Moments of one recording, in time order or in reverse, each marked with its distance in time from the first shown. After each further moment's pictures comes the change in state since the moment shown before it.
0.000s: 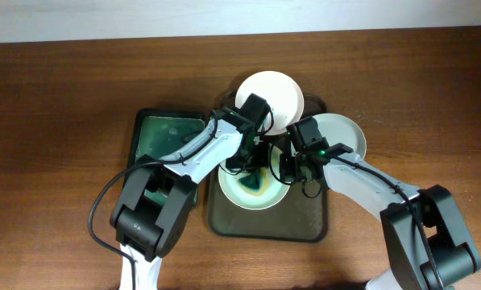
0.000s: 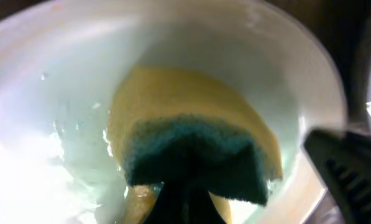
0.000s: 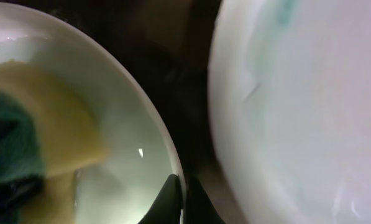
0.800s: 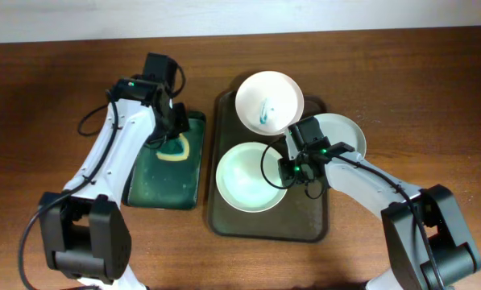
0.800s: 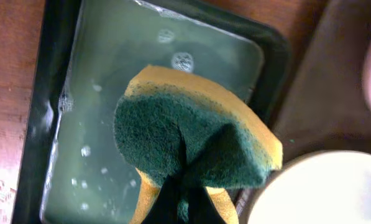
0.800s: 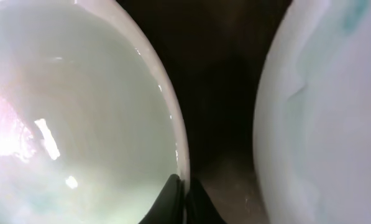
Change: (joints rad) left arm 0.394 -0.267 0.035 -0.179 -0.301 0.081; right arm -0.008 0.000 0.005 -0.029 -0.088 -0.209
